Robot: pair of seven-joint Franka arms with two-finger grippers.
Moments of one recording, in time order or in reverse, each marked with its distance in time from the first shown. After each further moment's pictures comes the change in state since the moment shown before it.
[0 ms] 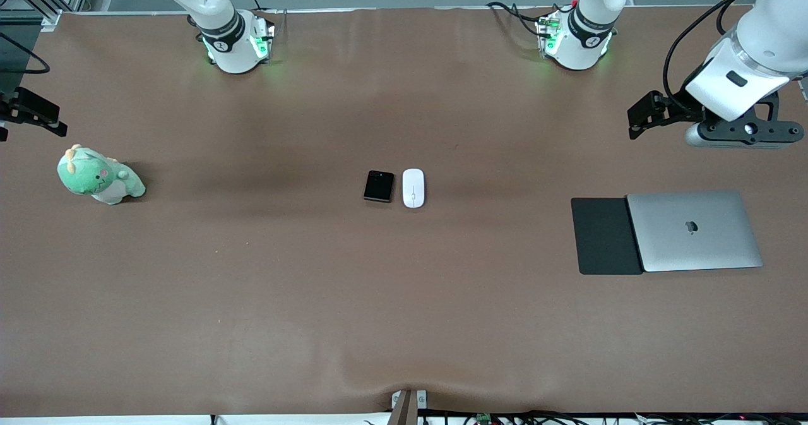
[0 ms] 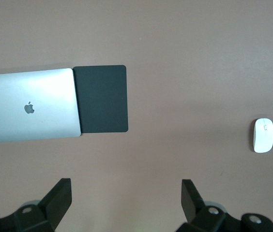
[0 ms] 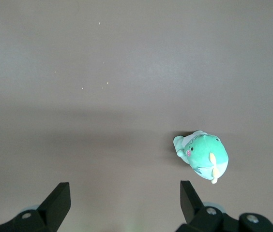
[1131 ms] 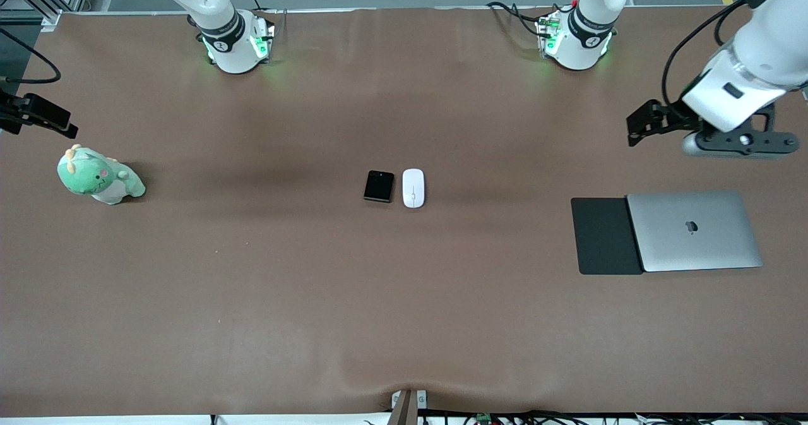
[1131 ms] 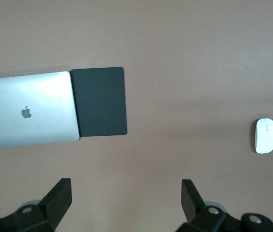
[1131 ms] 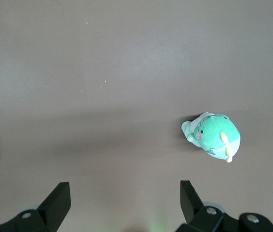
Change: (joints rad) left arm 0.003 0.033 -0.031 0.002 0.000 0.024 0.014; right arm 0.019 0.005 0.008 0.006 0.000 -0.034 0.201
